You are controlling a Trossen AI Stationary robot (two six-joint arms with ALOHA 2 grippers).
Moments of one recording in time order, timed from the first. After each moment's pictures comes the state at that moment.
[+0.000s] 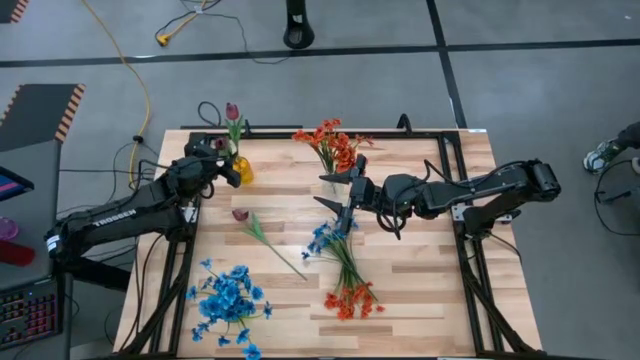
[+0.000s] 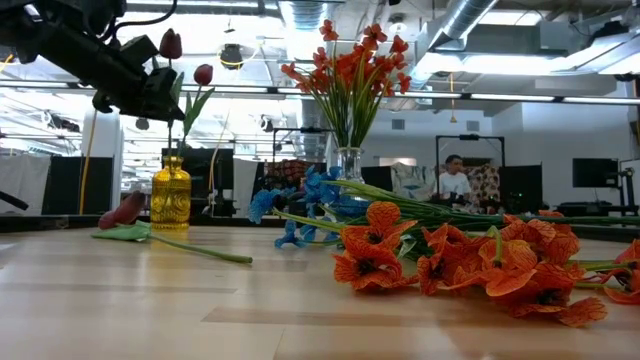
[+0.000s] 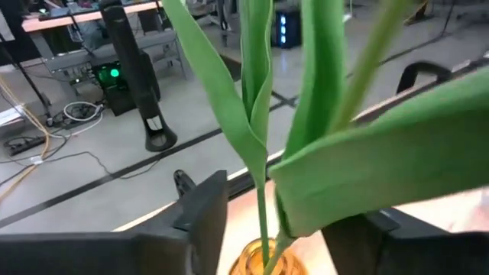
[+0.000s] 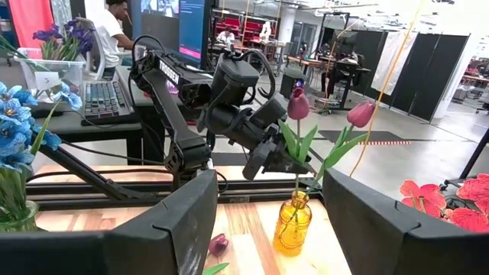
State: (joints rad) left arm 0.50 0.52 0.36 -0.15 -0.54 -0.09; right arm 0.13 1.42 1.09 0.33 0.39 -0.13
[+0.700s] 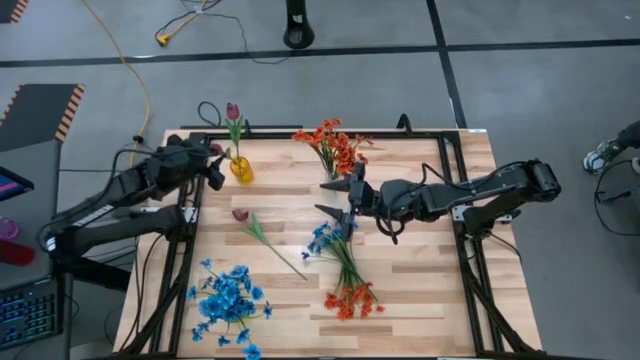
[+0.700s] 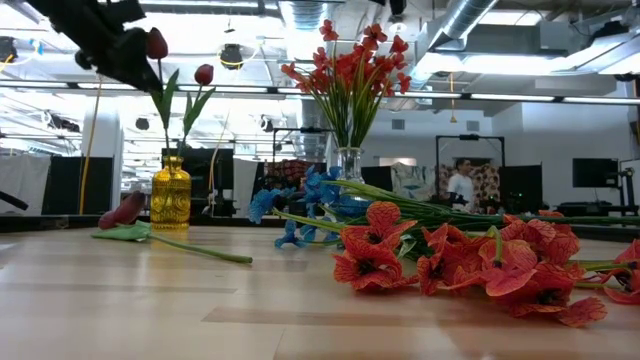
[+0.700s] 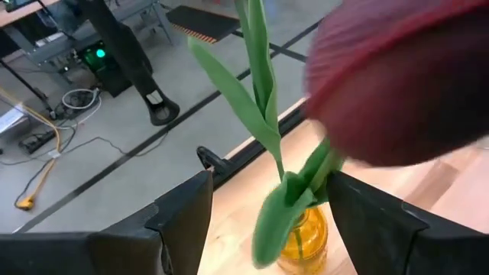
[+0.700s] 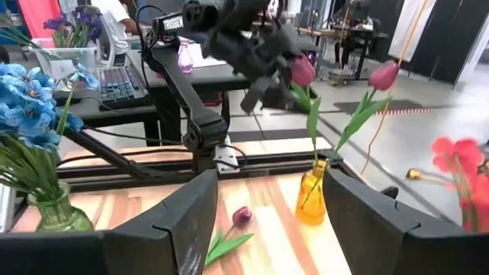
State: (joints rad) left arm 0.50 0.51 0.72 -0.72 -0.47 -0.02; right arm 0.15 1.42 1.09 0.23 0.39 -0.01
